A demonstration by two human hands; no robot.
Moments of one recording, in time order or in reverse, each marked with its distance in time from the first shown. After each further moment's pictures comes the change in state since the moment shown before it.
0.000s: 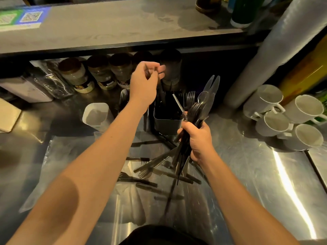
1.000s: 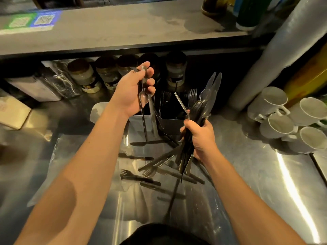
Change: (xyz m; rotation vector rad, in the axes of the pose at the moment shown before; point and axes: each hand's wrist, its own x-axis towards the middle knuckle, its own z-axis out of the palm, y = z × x) left_hand -0.008 0.012 -0.054 -0.782 -0.255 -0.359; right_hand -0.010 -0.008 0.009 -0.021 -0.035 -0.050
